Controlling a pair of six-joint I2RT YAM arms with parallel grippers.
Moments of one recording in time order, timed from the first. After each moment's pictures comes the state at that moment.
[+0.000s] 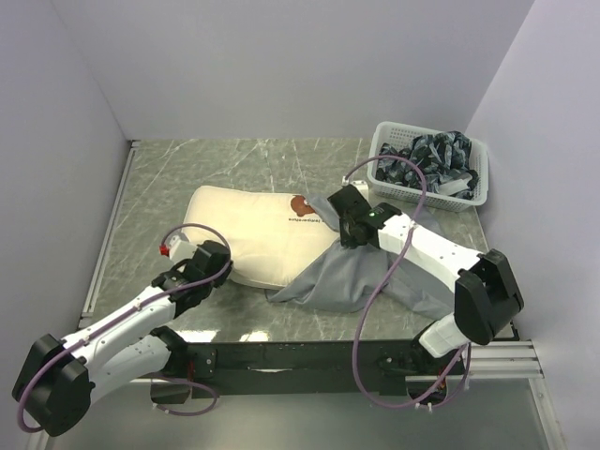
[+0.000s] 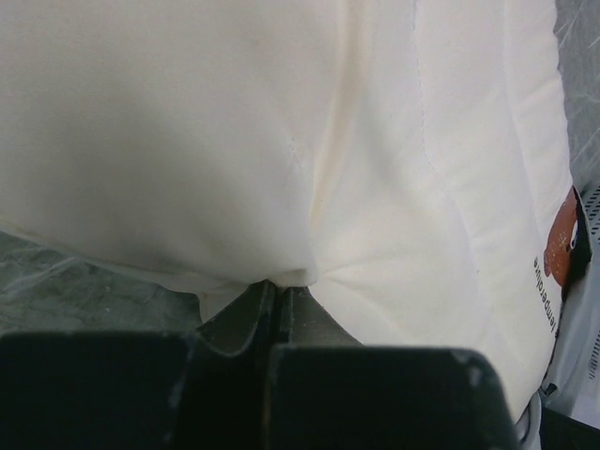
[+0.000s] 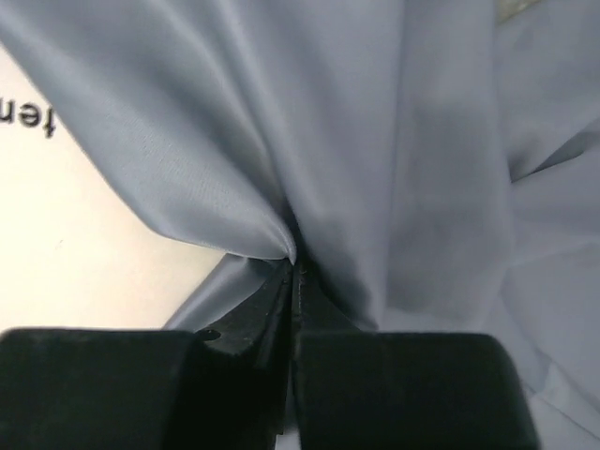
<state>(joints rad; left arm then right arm) -0.62 0.92 0.45 -0.36 -0.47 -1.48 0.64 1.50 1.10 -0.66 0.38 0.48</state>
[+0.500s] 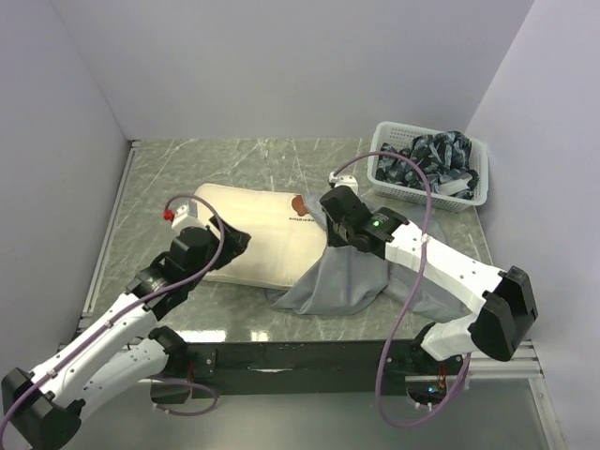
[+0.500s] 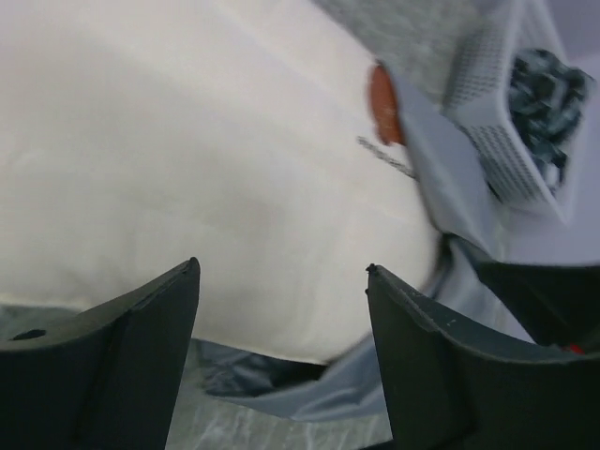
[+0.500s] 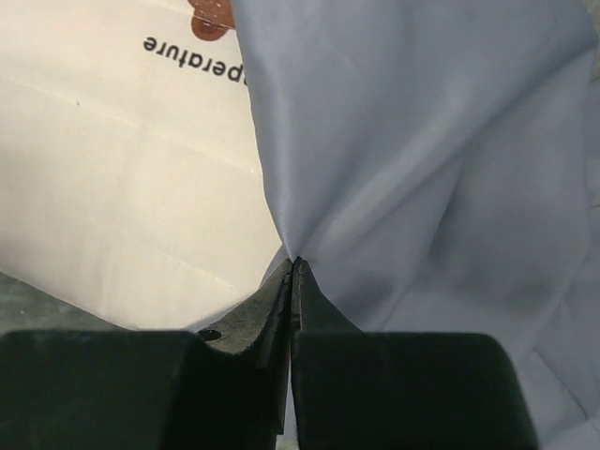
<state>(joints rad) -0.63 0.77 0.61 -0.40 -0.34 -1.06 0.78 1.38 1.16 -0.66 0.33 0.50</state>
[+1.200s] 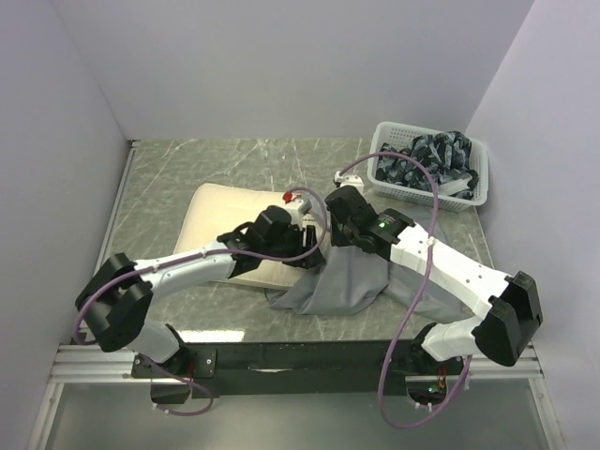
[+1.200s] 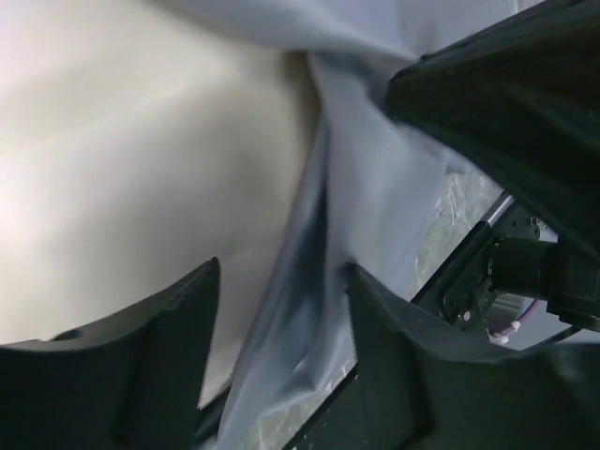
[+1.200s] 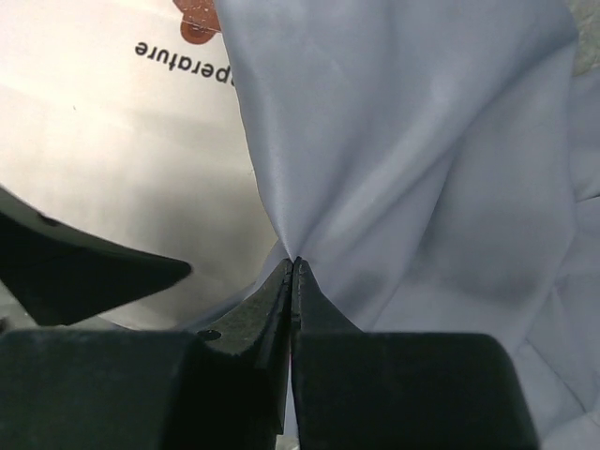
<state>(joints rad) -0.85 1.46 0.89 -0.04 0.18 -0.61 0.76 1.34 1.14 -0.66 0.33 0.51</state>
